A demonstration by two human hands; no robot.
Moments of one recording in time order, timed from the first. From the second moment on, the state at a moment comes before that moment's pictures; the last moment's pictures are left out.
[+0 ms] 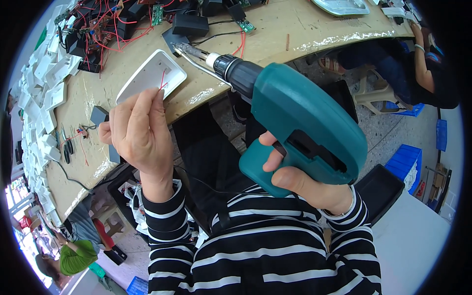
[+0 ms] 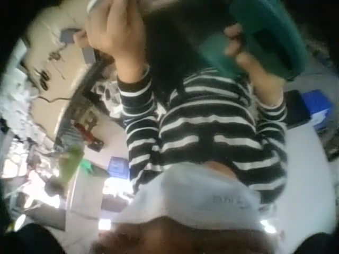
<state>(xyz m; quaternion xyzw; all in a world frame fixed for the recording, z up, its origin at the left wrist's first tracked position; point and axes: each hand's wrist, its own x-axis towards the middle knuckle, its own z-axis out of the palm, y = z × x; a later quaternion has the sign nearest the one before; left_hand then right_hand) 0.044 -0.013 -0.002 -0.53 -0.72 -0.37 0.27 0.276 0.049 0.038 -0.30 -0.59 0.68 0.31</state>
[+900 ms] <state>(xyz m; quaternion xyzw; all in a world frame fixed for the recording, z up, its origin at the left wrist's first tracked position) 0.031 0.009 0.008 -0.50 -0.78 -0.28 0.25 0.273 0.051 0.033 -0.31 -0.64 0.66 0.25</state>
